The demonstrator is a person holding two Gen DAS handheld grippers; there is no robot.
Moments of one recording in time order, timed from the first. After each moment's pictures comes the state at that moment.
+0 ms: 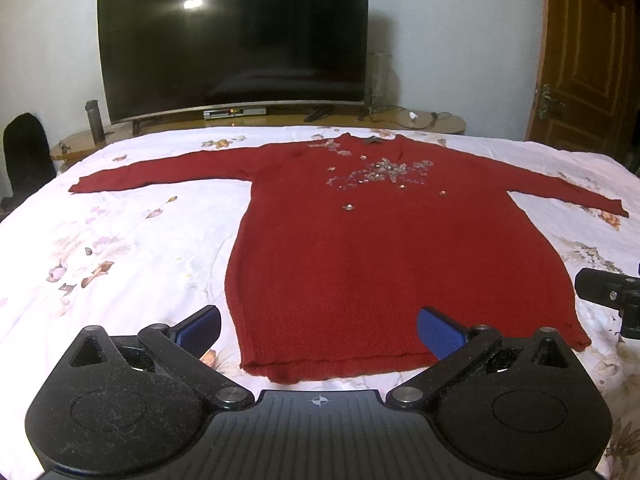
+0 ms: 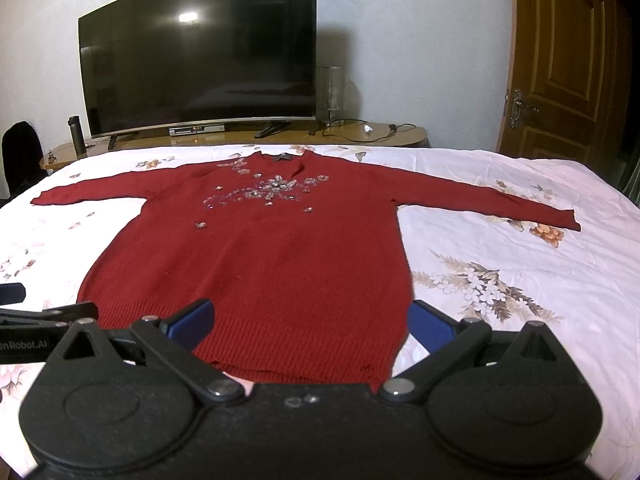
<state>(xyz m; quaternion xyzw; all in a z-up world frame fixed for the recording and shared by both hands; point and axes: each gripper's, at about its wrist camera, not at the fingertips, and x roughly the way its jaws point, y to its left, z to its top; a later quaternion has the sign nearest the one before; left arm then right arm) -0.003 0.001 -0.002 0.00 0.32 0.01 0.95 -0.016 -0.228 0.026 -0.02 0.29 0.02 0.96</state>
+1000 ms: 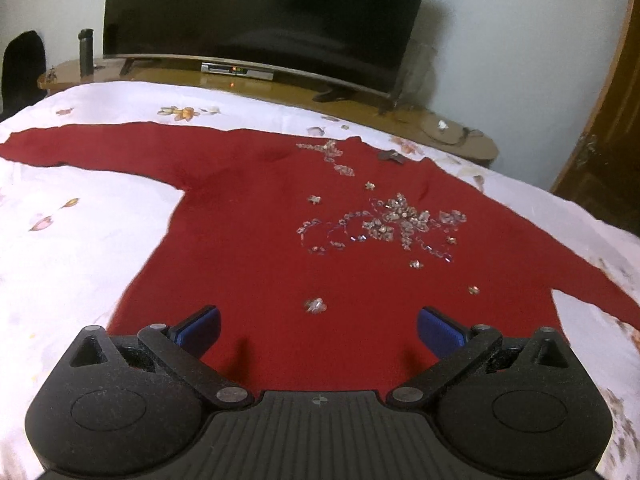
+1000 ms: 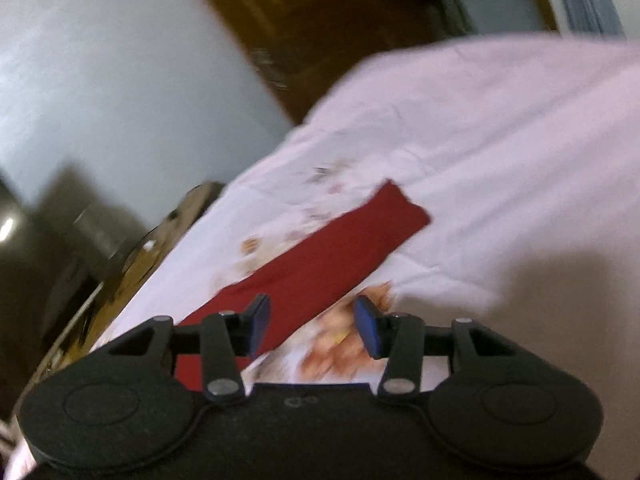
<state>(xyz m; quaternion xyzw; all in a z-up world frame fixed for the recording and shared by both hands) 0.214 -0.027 -0.034 -0.12 0.36 0.04 0.92 0.214 -0.638 -0.041 0.35 0.22 -0.20 0.89</state>
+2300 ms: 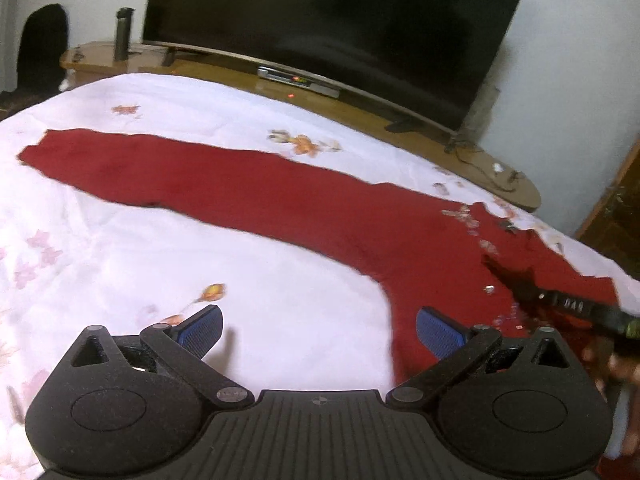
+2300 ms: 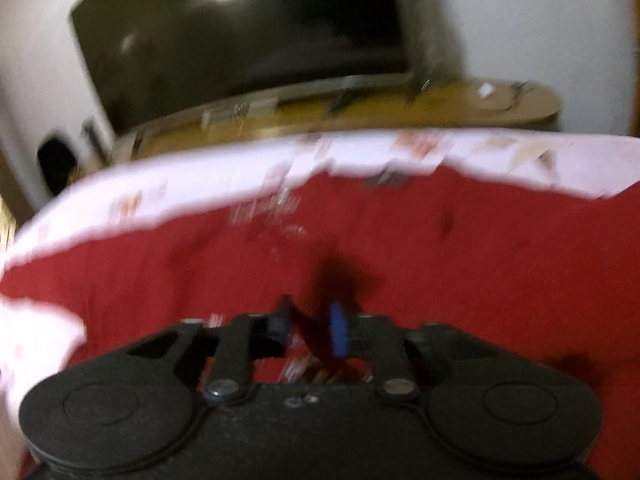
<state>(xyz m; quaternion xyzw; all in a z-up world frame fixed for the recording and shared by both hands) 0.276 0.178 -0.056 -0.17 0.34 0.03 0.92 0.367 -0.133 -0.059 0.04 0.35 0.15 0.92</state>
